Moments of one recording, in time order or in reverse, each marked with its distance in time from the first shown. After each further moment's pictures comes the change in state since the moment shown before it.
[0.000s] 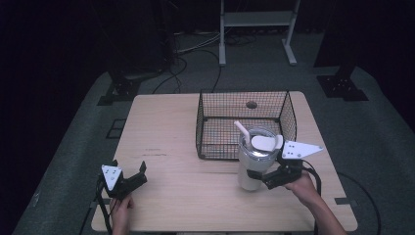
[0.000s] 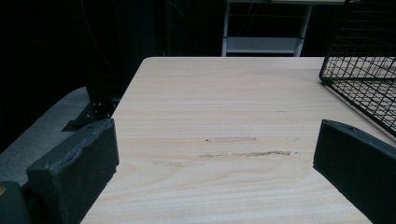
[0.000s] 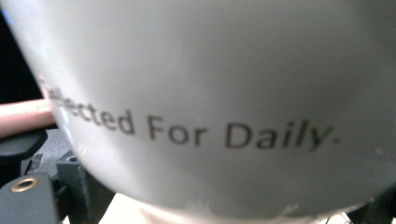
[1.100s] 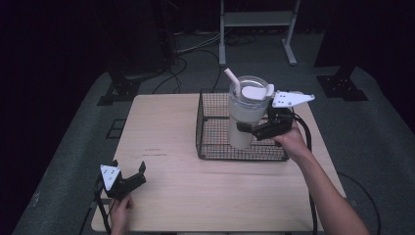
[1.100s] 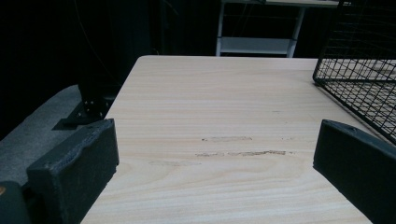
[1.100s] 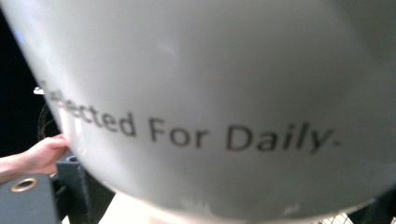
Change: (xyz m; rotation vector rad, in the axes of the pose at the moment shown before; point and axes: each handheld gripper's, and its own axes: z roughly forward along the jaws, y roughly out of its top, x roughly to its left) left arm 0.004 0.000 0.000 0.001 -0.029 -0.010; right arm -0.062 0.096 0.035 -0.042 -0.020 -0.028
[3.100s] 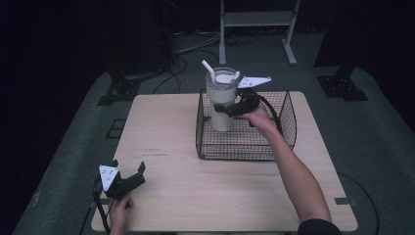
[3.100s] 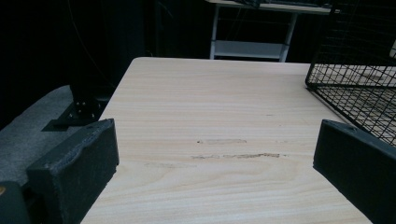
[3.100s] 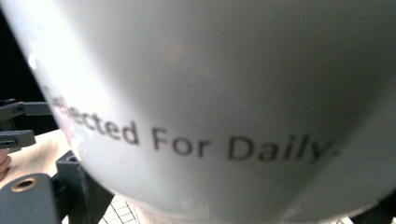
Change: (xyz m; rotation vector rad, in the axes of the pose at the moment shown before) left arm 0.003 0.000 -0.001 -0.008 -0.029 -0.023; right arm -0.083 -0.024 0.106 0.107 -0.042 0.077
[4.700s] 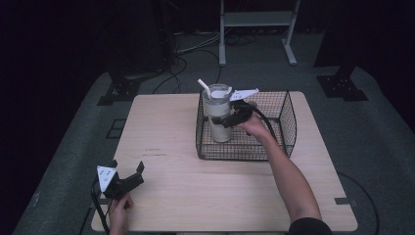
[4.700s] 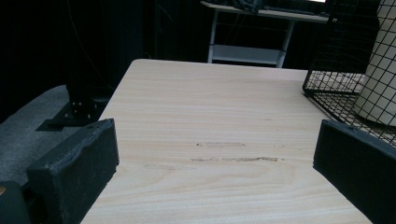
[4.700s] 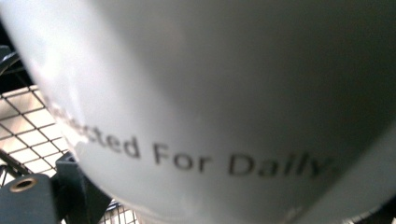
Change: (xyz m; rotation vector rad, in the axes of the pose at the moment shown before) left arm 0.004 -0.001 -0.002 -0.018 -0.010 -0.026; right arm -0.014 -0.049 0.036 0.133 0.009 -0.008
